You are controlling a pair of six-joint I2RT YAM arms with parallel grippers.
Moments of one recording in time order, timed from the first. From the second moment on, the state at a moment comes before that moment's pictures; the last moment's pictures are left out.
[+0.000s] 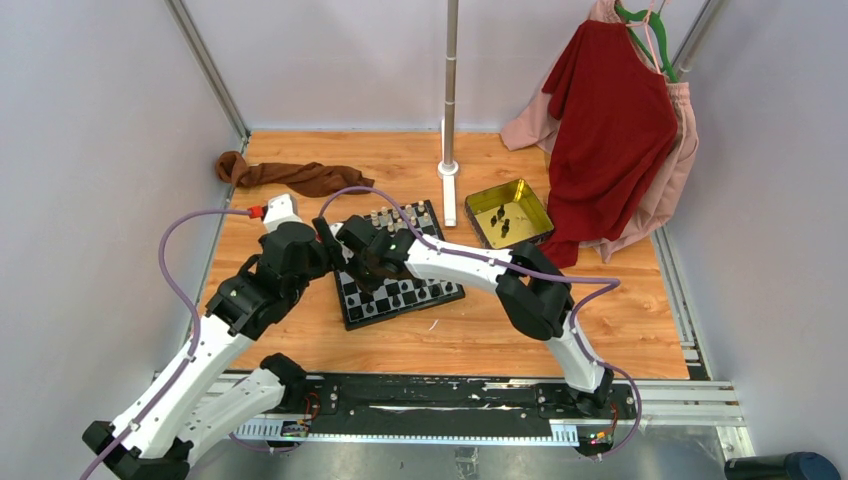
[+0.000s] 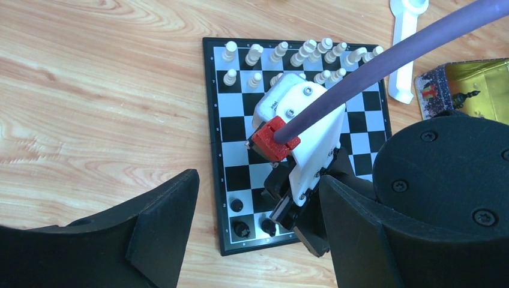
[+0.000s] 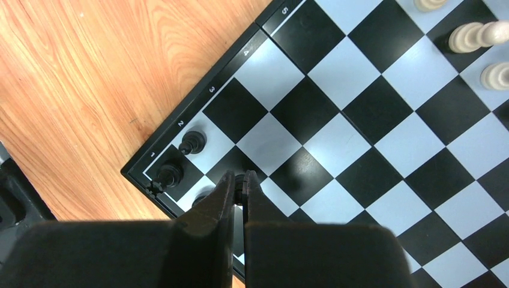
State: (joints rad) left arm -0.57 0.75 0.87 -0.72 -0.50 -0.66; right arm 1.09 2.14 1.74 -0.50 -0.07 0.03
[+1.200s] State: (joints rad) left arm -0.57 0.59 0.87 -0.88 -0.49 -0.68; right arm 1.09 2.19 1.79 -0.51 -0.07 0.03
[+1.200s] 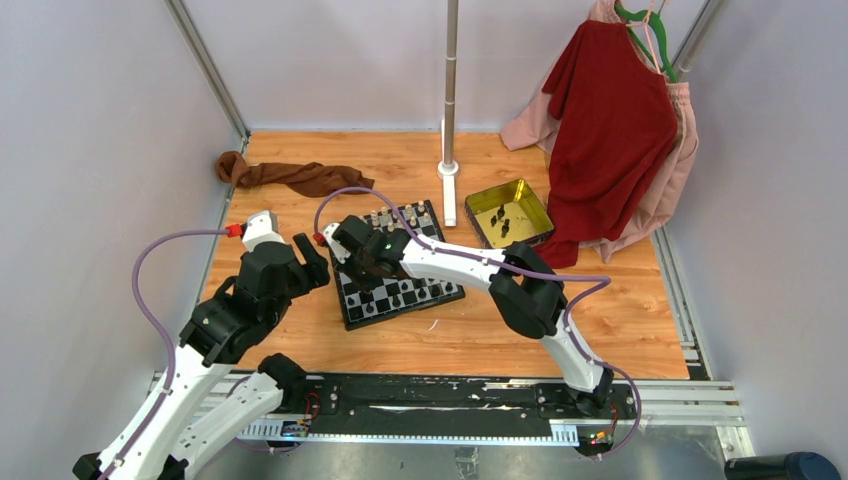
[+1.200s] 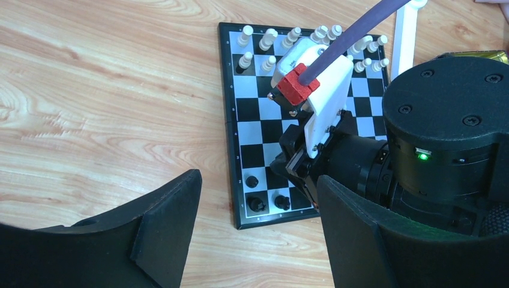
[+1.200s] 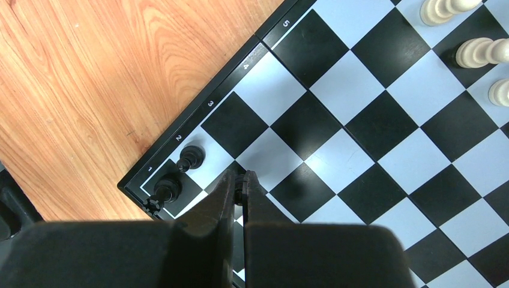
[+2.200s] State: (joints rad) left arm -0.57 0.59 0.87 -0.89 -0.49 -0.68; right arm 1.11 2.18 1.74 -0.47 -0.07 0.04
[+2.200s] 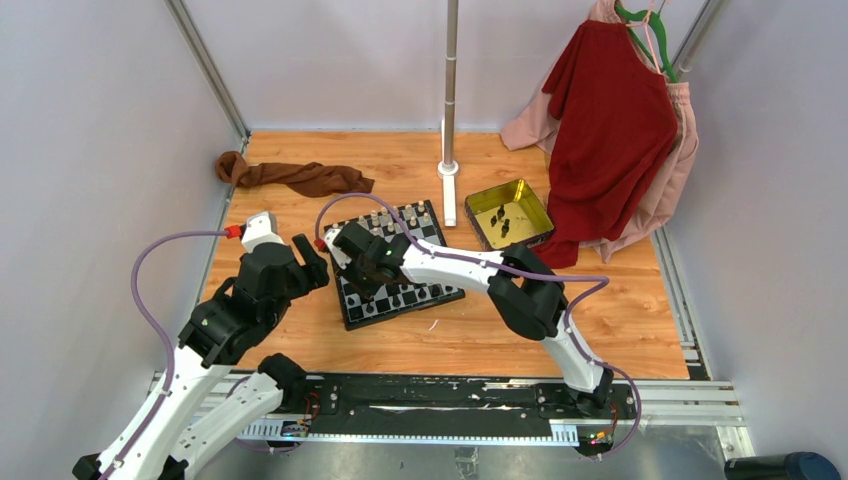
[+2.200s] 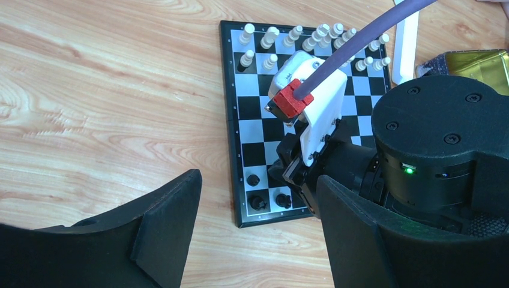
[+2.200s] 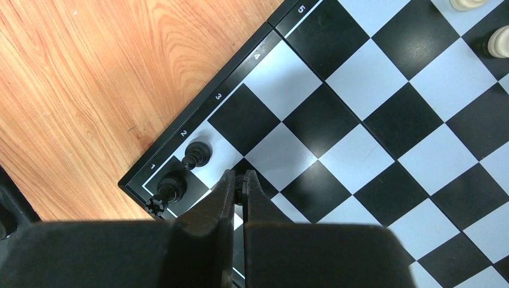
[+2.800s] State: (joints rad) left arm -0.57 0.59 0.87 -0.89 -0.49 -0.69; right arm 1.11 2.17 1.71 -0.46 -0.07 0.04
